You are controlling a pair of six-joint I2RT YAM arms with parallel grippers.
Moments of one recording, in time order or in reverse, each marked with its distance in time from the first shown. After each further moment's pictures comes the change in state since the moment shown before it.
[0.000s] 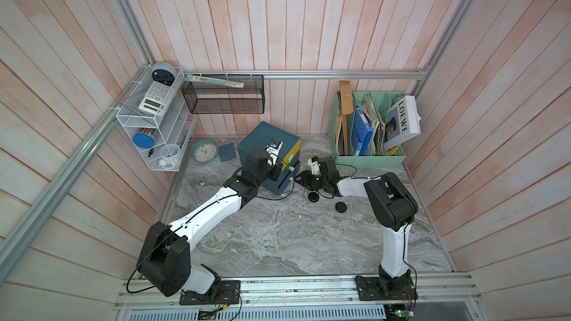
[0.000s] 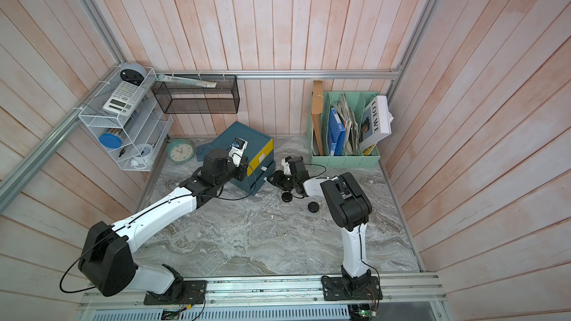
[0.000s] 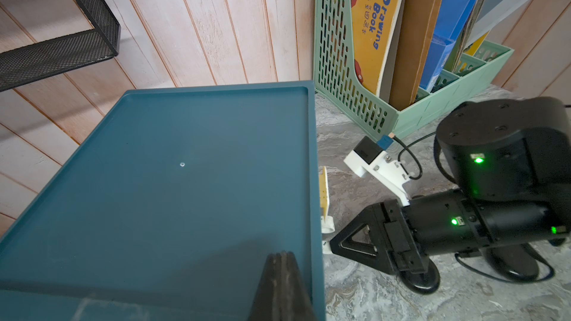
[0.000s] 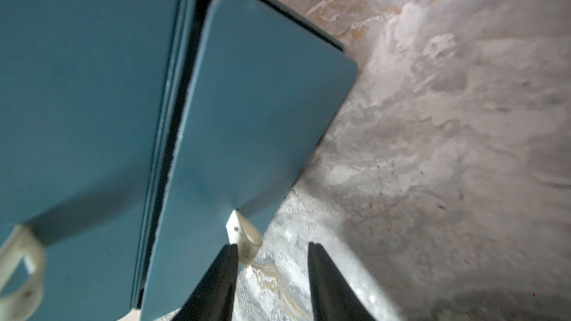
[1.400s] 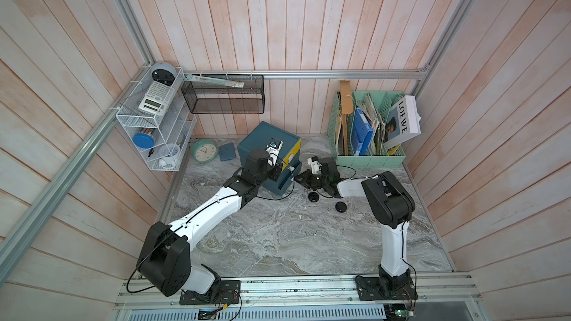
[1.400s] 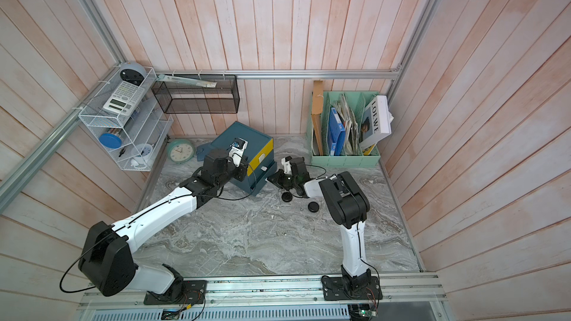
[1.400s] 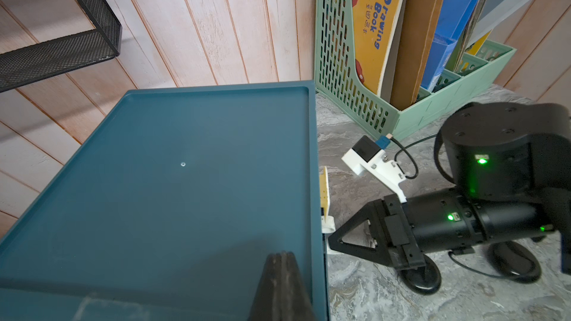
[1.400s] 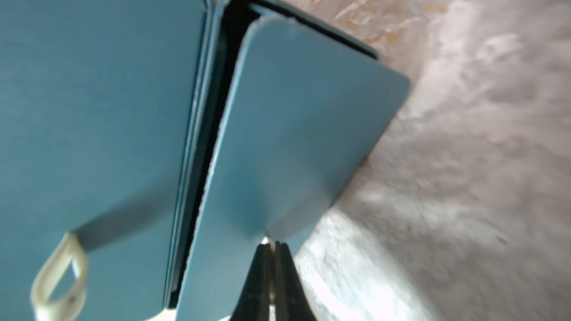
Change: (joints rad) left arm -0.003 0.000 0.000 -0.001 -0.008 0.000; right arm -0.020 0.014 -0.043 0.155 -0.080 0.094
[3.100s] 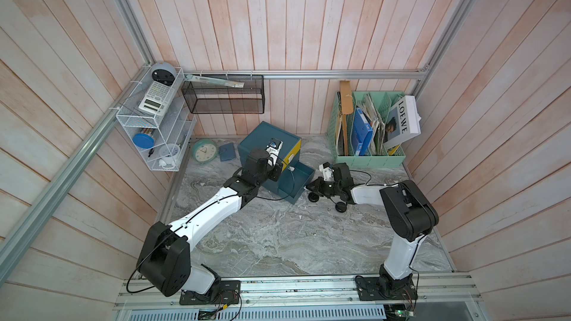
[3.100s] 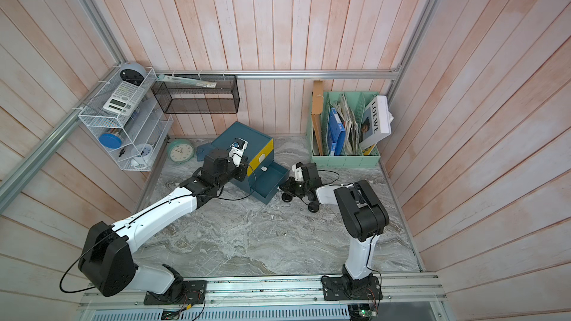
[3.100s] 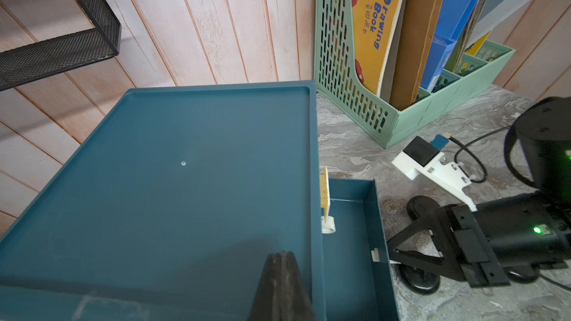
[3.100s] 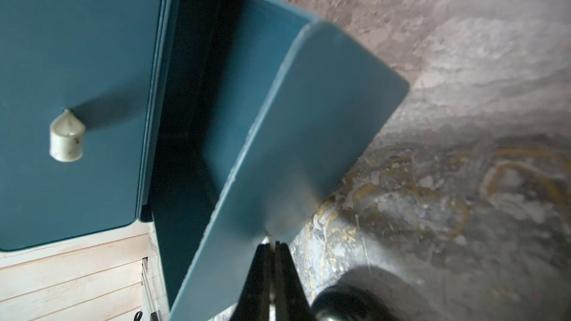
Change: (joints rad) left arm -0.001 0.000 0.000 0.000 0.001 -0.003; right arm -0.056 -0.202 -0.182 -0.164 0.031 -0.160
